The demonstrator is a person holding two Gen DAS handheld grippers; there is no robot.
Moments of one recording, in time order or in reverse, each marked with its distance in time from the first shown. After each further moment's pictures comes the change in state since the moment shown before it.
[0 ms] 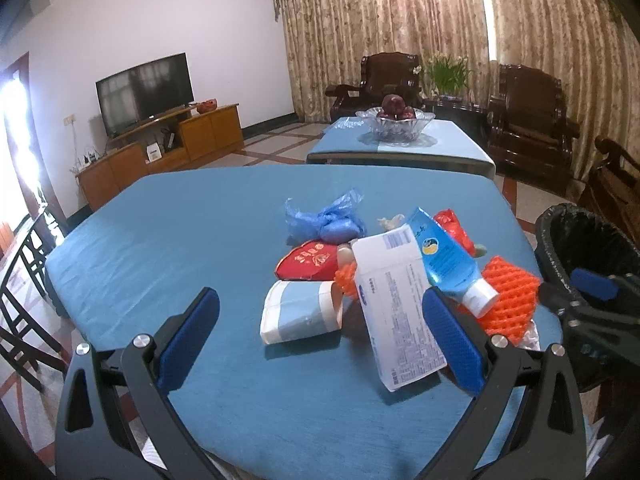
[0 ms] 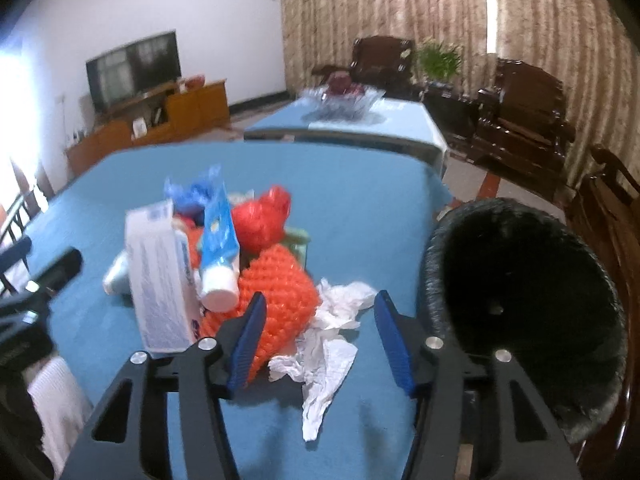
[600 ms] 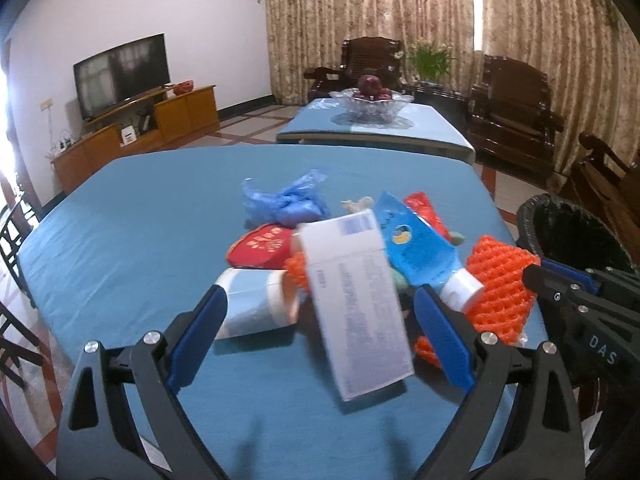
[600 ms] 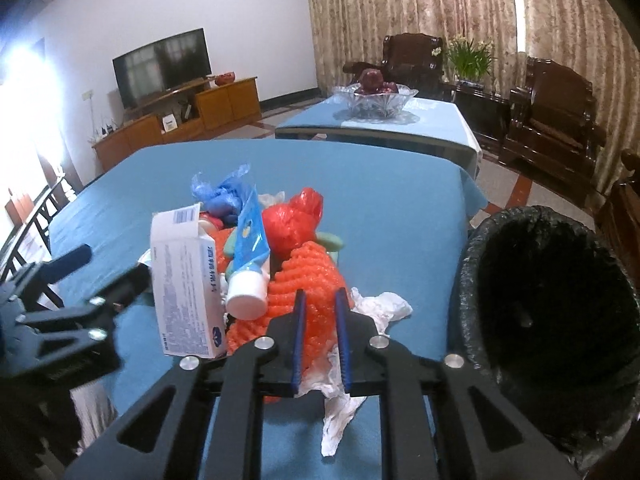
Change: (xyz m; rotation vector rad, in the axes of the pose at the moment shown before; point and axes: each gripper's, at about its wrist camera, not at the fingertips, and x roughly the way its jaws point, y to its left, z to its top) left arm 0.030 -0.029 0.001 -0.004 0.063 -0.098; right arm -0.003 0.001 0.009 -0.027 -0.017 0.100
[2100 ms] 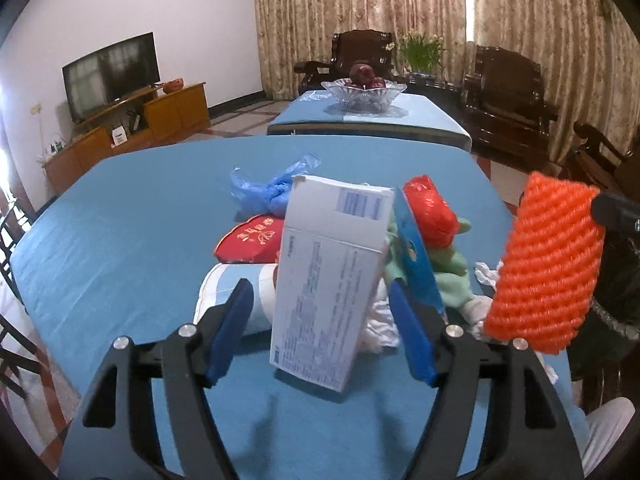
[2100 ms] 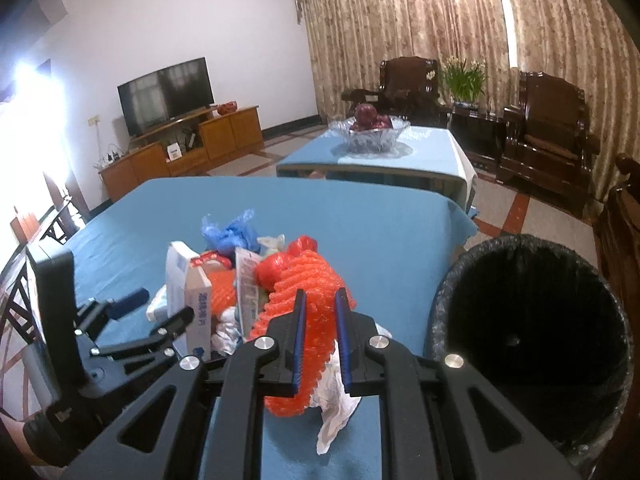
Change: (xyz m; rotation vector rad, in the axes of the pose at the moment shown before) left arm 0.029 0.003 -0.006 0.022 0.028 -0.028; right arm -0.027 -0.012 0.014 0.027 -0.089 0.023
